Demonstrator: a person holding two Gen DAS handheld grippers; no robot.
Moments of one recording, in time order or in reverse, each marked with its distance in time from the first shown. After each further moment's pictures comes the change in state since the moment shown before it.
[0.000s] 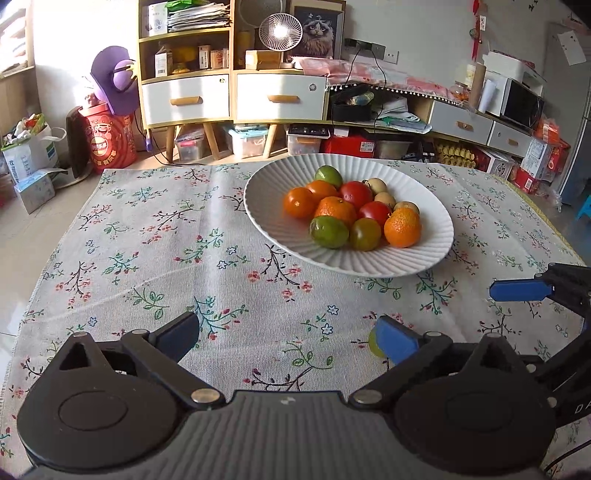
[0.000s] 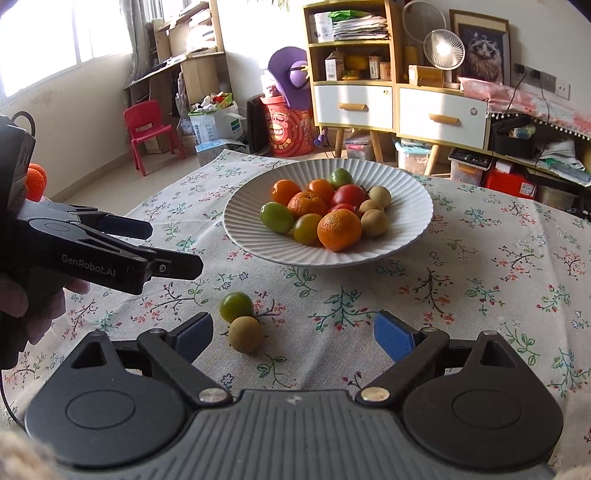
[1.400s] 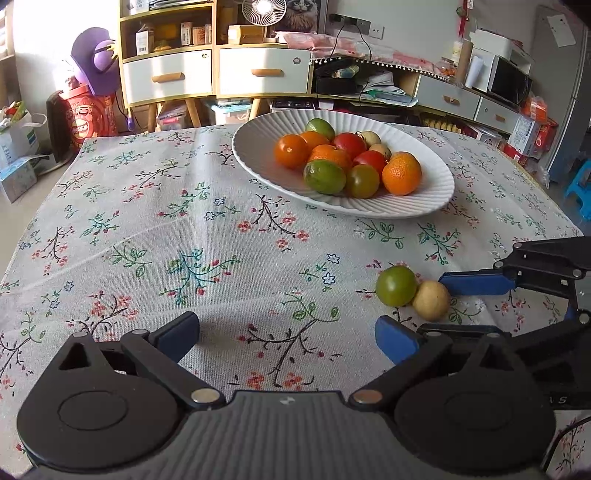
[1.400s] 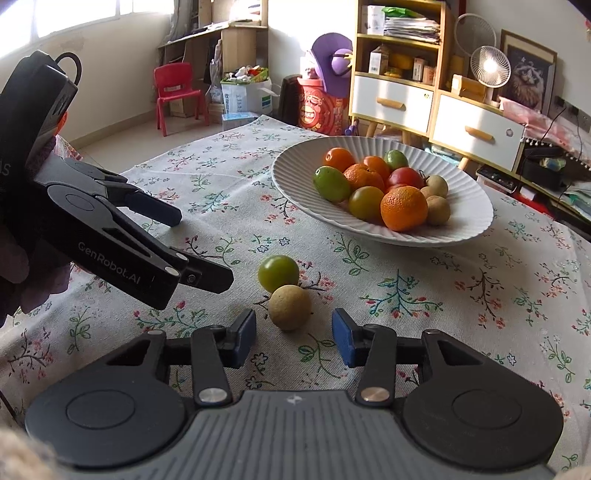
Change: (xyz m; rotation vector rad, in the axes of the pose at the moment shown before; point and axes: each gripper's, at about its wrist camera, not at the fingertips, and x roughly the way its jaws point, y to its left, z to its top) left arm 0.010 0.006 -0.027 0.028 0.063 -0.052; right arm 0.023 0.036 -0.014 -0.175 0.034 0.002
